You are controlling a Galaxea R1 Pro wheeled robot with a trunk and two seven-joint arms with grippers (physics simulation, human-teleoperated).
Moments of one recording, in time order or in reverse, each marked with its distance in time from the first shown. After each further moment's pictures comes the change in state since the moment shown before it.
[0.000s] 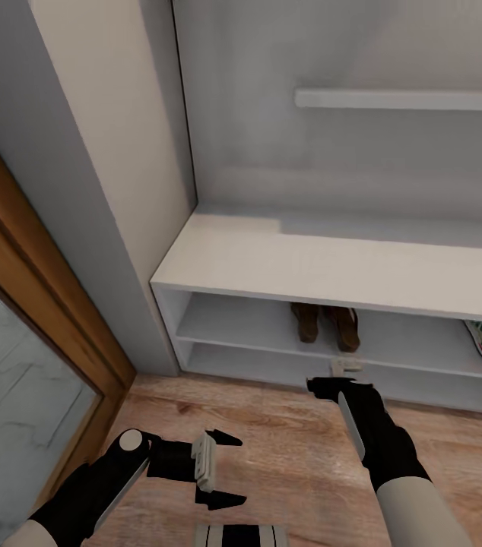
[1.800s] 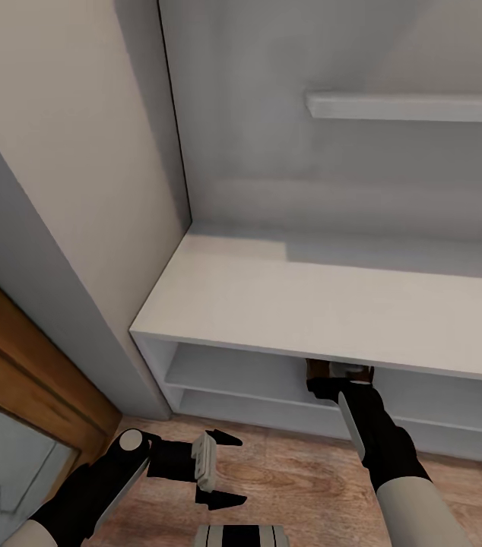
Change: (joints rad) left arm 0.000 -0.001 0.001 0.000 0.000 0.001 0.000; right arm 0.000 0.000 0.000 0.000 0.003 -0.001 0.002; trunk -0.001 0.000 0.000
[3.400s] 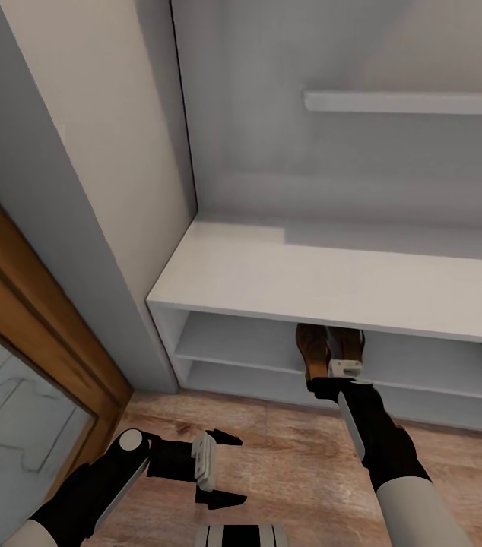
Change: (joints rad) left arm 0.000 0.000 0.001 0.000 0.003 0.000 0.000; right arm 0.000 0.001 0.000 0.001 -0.001 0.000 -0.001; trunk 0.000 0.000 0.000
